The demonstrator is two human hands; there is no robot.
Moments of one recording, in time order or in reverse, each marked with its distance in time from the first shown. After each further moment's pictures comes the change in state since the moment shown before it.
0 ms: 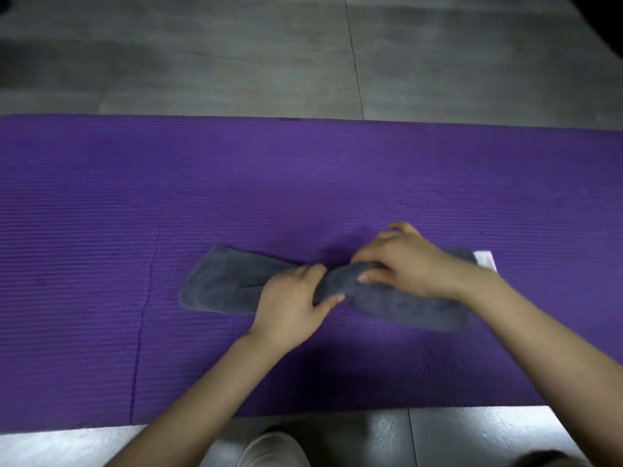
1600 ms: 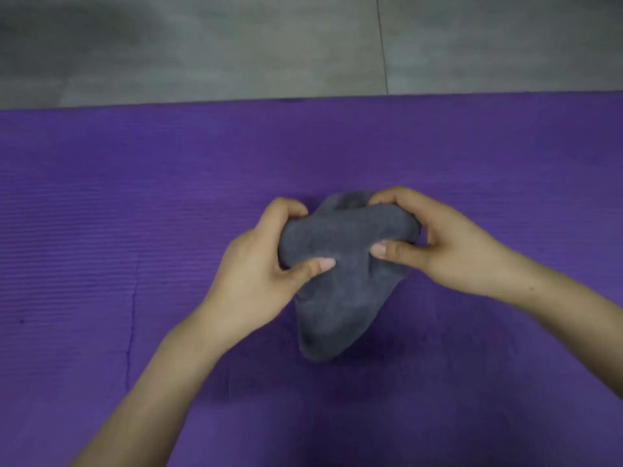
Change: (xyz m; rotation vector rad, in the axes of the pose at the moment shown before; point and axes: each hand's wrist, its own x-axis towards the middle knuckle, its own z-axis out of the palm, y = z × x) left_hand 0.099 -0.017 -0.070 -0.377 -0.036 -0.233; right_hand 0.053 0.051 -0.029 1.000 0.260 0.005
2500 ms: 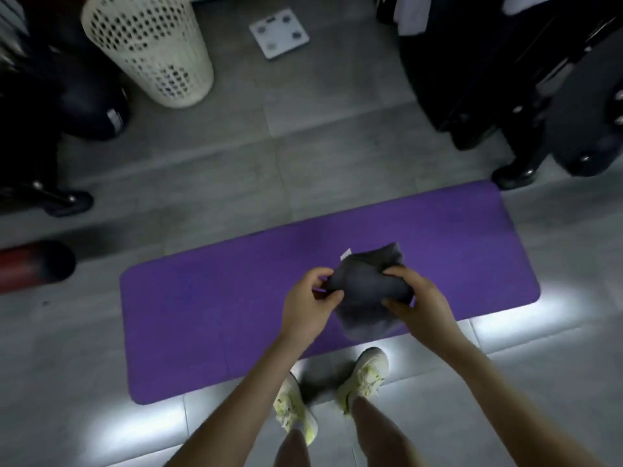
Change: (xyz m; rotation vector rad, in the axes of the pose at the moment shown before) left_hand -0.073 0.592 -0.204 -0.214 -0.207 -0.306; right_hand -0.288 -0.489 -0.297 -0.100 0.503 0.496
